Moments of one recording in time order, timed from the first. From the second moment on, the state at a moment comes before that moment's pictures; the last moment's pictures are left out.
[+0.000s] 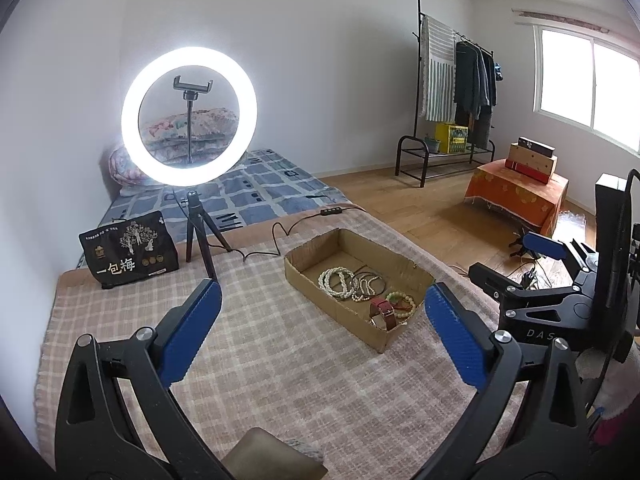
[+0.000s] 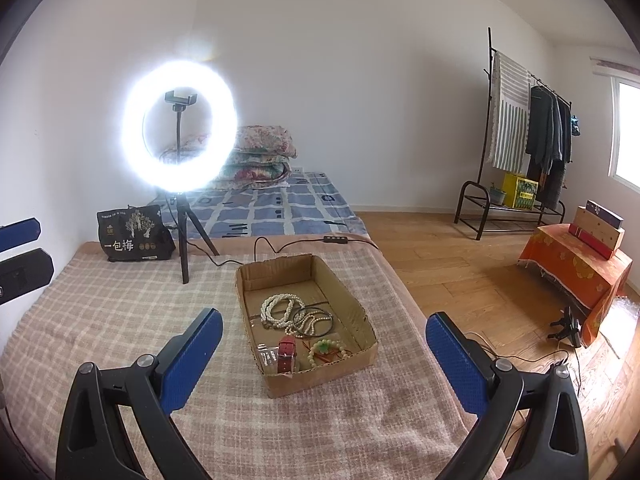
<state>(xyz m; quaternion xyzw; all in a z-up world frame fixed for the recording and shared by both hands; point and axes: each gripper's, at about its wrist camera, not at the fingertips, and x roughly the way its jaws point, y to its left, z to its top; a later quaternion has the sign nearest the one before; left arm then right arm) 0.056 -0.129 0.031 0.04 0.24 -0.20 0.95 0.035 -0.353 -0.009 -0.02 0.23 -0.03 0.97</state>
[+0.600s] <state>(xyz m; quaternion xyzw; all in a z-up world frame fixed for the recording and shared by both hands) 0.060 -0.132 0.023 0.05 0.24 -0.19 0.95 0.048 -0.356 -0.018 0.00 0.24 -0.03 0.97</state>
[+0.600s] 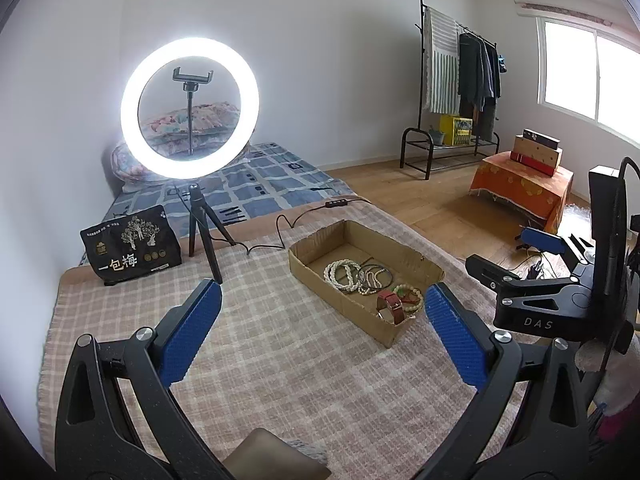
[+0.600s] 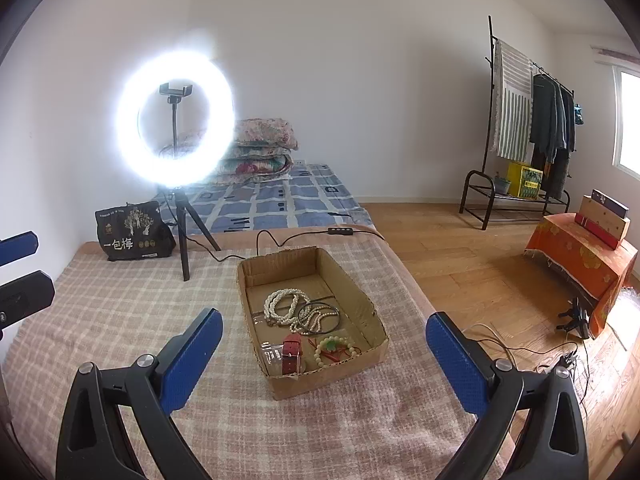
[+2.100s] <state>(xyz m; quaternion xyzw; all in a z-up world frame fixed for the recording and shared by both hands) 0.061 -0.135 0.017 0.06 0.26 -0.19 0.95 0.052 -0.357 -0.025 0.01 0.26 -0.03 0.97</state>
